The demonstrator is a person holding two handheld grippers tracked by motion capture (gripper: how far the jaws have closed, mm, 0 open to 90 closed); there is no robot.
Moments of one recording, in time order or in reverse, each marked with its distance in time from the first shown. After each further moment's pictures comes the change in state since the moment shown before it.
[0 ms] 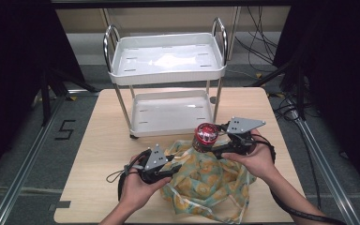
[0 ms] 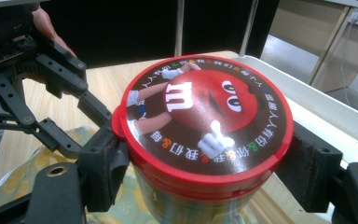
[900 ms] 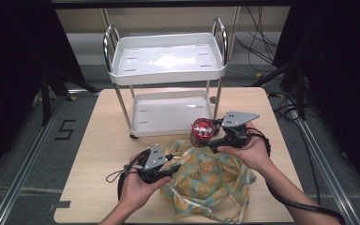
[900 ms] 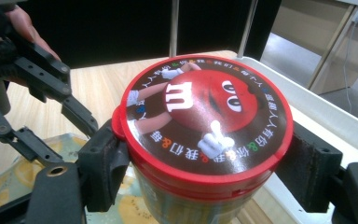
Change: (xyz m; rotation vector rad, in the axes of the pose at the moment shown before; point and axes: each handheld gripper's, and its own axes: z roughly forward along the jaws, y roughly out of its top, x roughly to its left) left arm 0.001 -0.001 0.000 -0.004 0.012 -0.010; right arm -0.014 0.008 0.013 0.034 0.007 -0.014
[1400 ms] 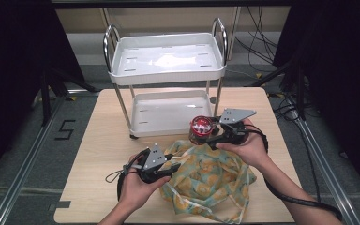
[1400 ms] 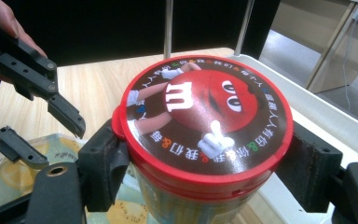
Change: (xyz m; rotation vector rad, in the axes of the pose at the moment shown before) left arm 0.001 -0.001 -0.001 -0.002 0.001 -0.005; right arm -0.006 0.003 0.008 0.001 -0.010 0.009
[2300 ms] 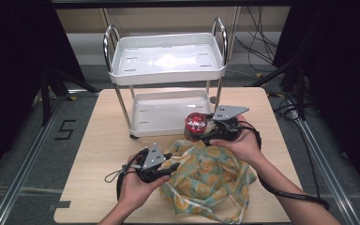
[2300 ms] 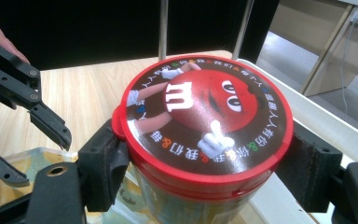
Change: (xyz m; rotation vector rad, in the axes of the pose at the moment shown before) left arm 0.003 0.000 -0.002 -0.010 0.018 0.010; right arm -0.004 0.008 0.018 0.003 0.000 -0.032
